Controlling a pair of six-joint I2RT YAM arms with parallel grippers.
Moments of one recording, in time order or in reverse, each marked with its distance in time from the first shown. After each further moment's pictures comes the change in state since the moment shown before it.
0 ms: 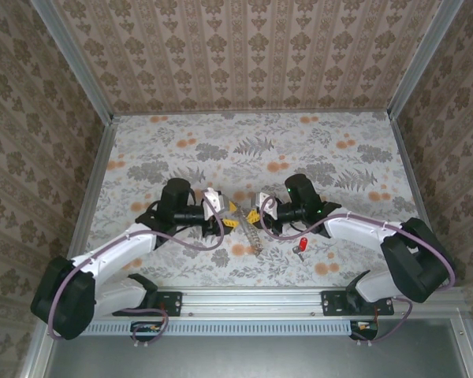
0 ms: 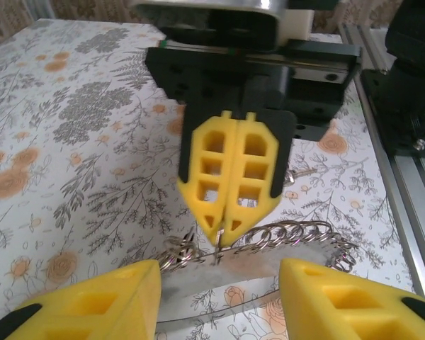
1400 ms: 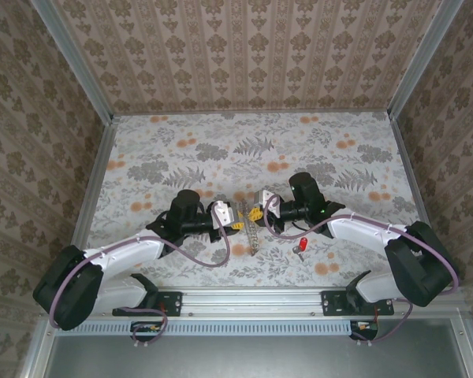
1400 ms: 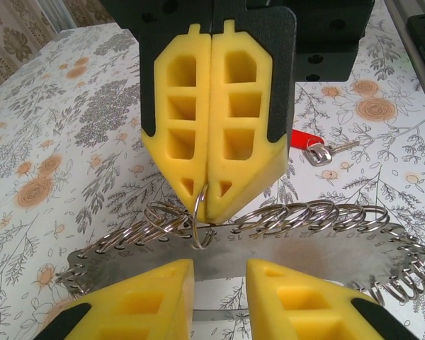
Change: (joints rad) left arm -0.109 0.054 -0.105 0.228 -0.196 0.054; right arm -0.024 -0.035 -0.011 0.016 -0.026 0.013
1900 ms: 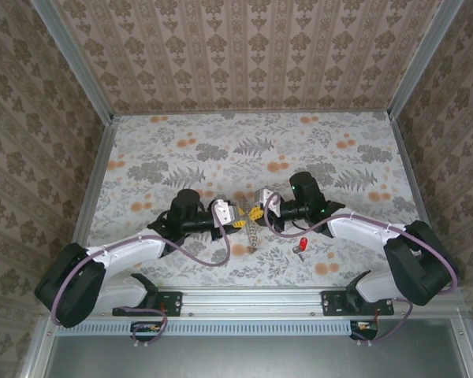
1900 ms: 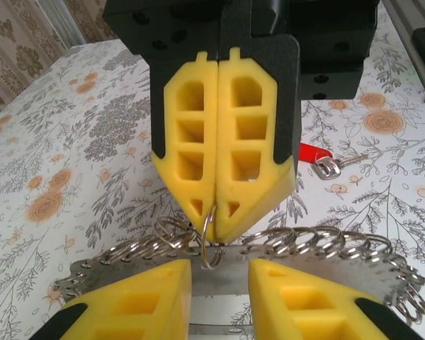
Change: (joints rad) left arm -0.002 0.026 0.000 0.072 0.000 -0.011; right arm -0.008 0.016 0.000 0.016 -0.012 0.023
